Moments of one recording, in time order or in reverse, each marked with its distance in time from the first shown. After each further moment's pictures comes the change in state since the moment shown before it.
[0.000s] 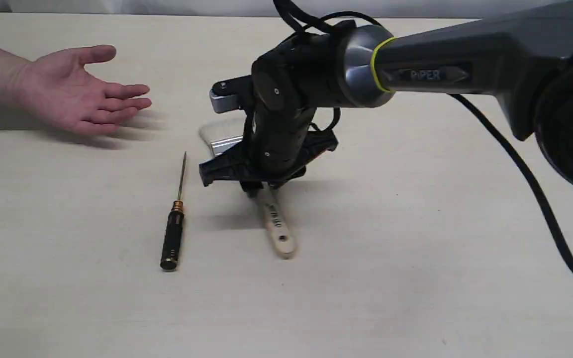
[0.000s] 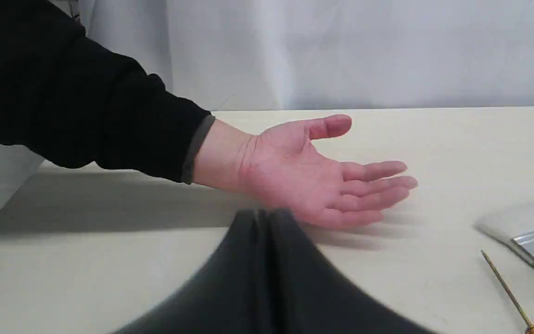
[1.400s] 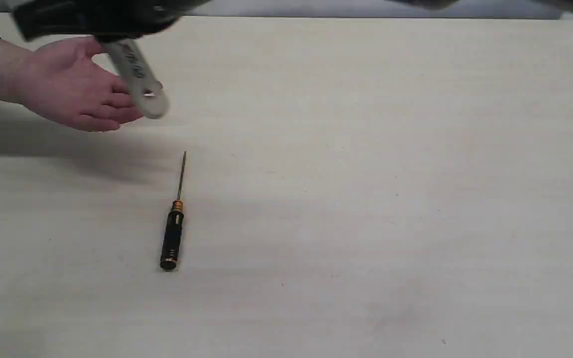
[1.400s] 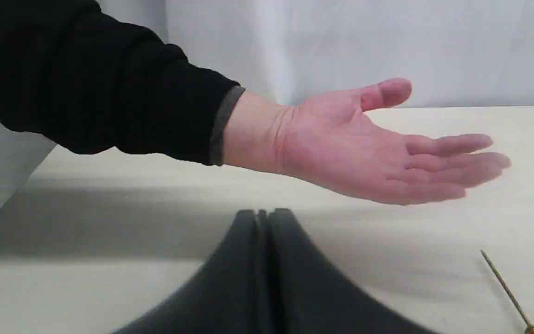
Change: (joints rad) left arm 0.000 0.000 0.000 0.000 0.000 0.000; right arm 0.223 -0.276 -0.233 -0.051 -0.285 -0.151
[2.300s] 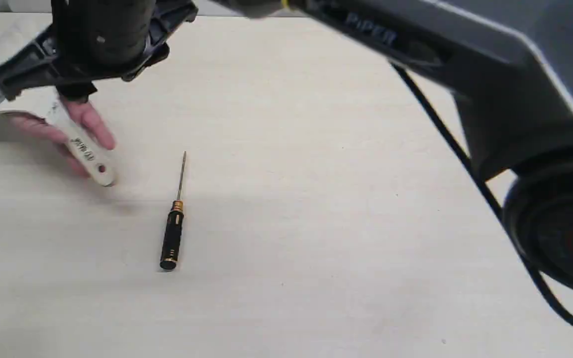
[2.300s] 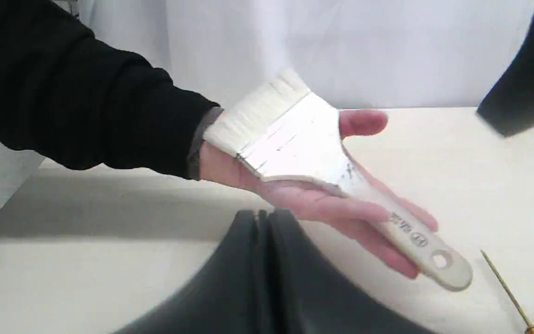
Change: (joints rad) left arm 0.000 0.000 0.000 0.000 0.000 0.000; right arm 0.028 0.260 -0.475 -0.022 0.694 0.044
